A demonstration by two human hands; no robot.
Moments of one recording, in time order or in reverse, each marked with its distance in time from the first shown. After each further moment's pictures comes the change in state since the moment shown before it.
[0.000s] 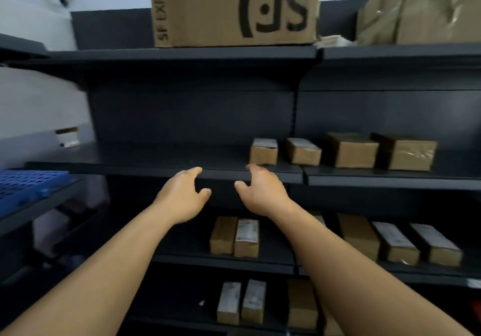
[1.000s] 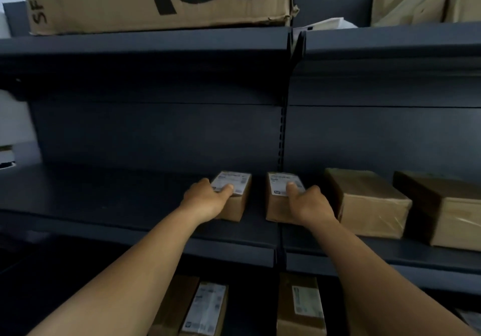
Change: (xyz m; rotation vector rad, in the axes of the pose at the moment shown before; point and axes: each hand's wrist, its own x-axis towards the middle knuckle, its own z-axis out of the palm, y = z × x) left_hand 0.238 0.117 0.133 -0.193 -0.064 -0.235; right_hand 0.215 0.202 -0.064 0.313 0.126 0.408
